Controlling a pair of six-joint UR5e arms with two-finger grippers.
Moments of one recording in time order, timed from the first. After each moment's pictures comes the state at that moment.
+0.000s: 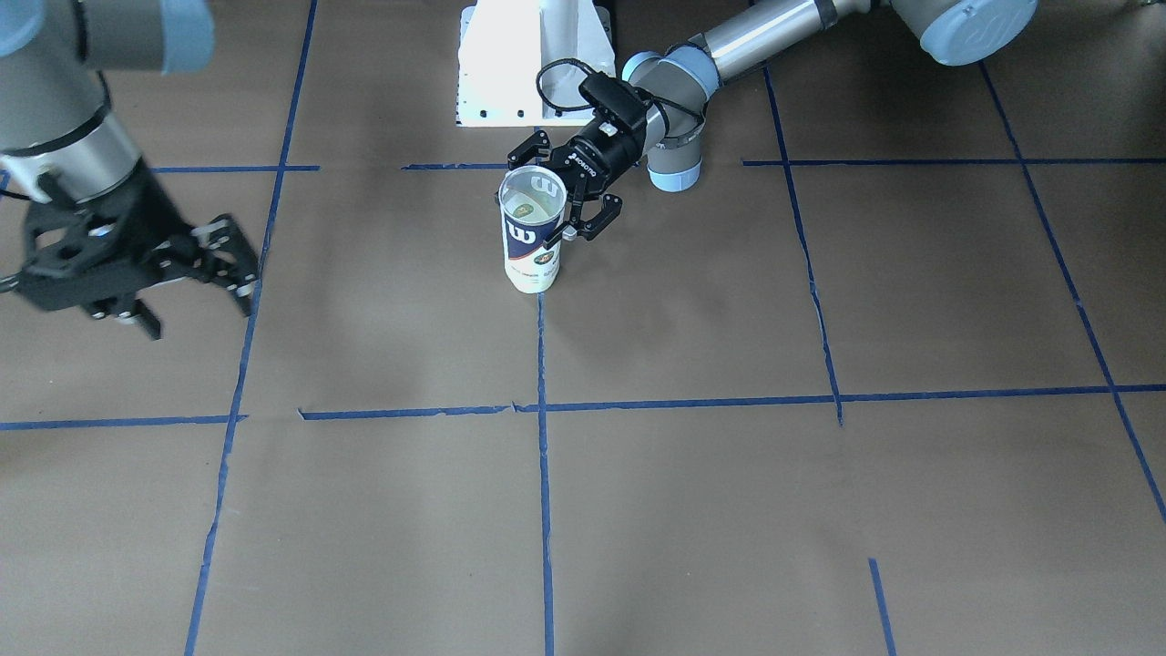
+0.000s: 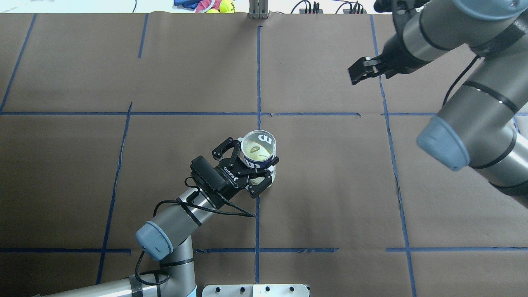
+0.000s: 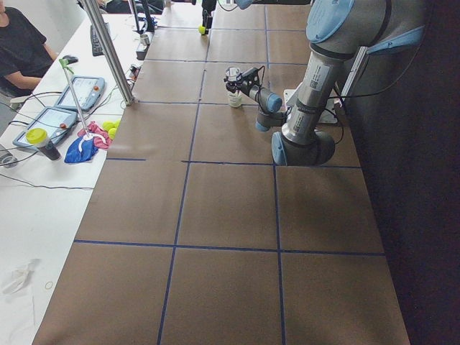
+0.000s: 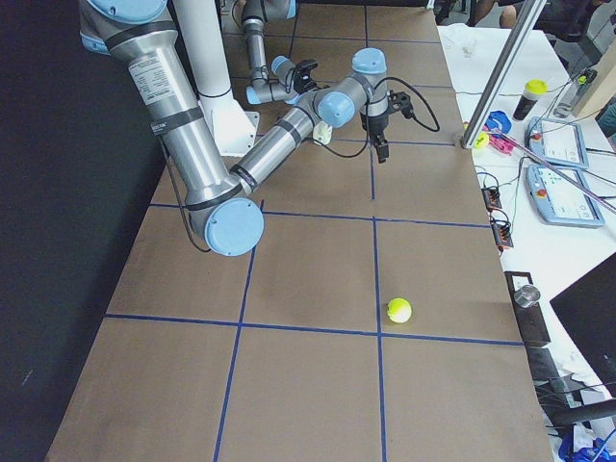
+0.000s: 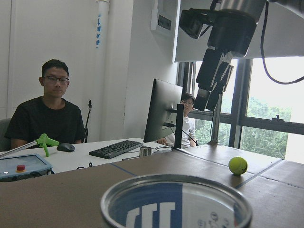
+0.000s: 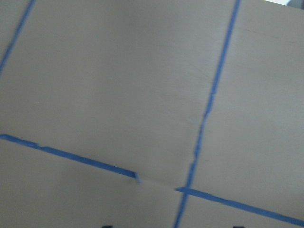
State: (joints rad) left arm -0.21 -2.23 -1.21 -3.47 -0.98 -0.29; right arm 1.06 -1.18 1.83 -1.60 2.09 0.49
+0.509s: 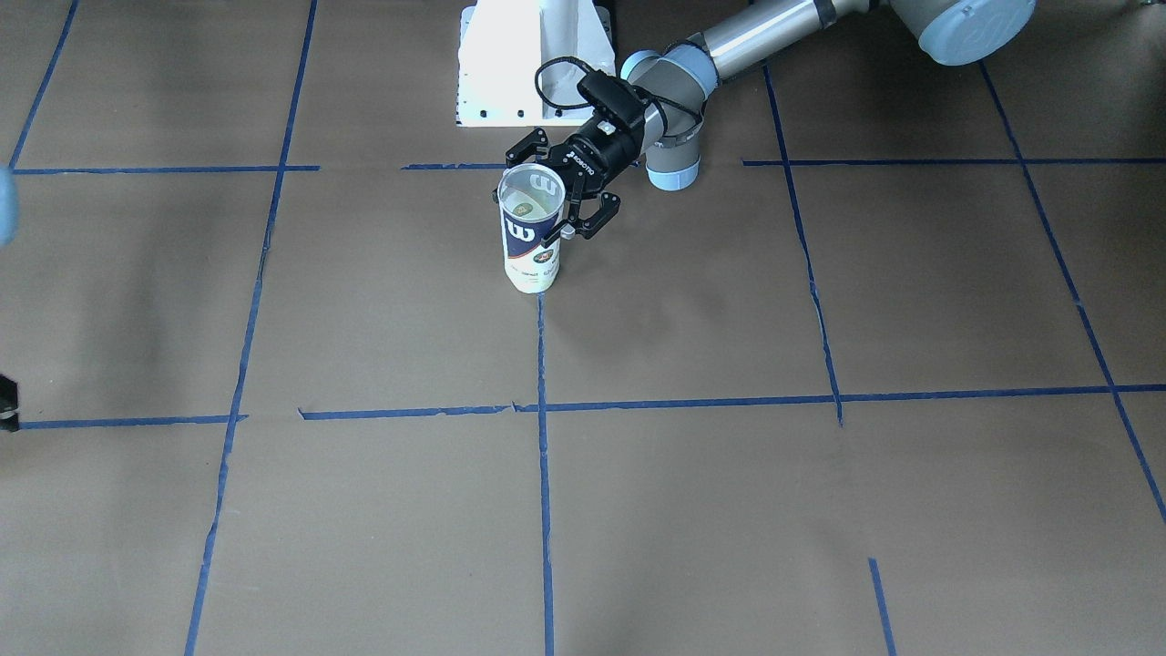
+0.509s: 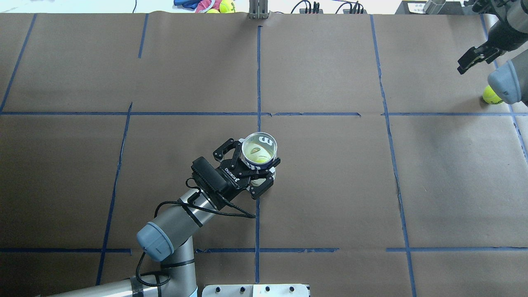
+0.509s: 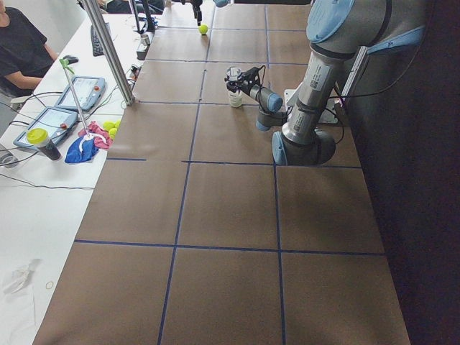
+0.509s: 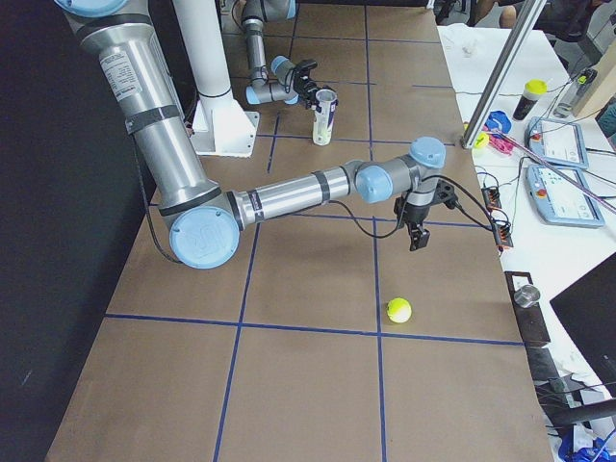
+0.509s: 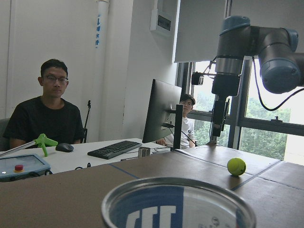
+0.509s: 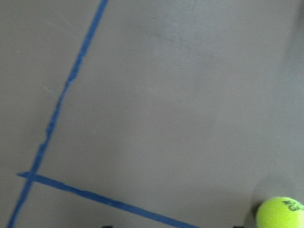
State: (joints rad) left arm -0.21 -2.24 -1.21 -3.47 -0.98 -0.29; right arm 1.27 -1.18 1.35 -1.42 2.19 0.06
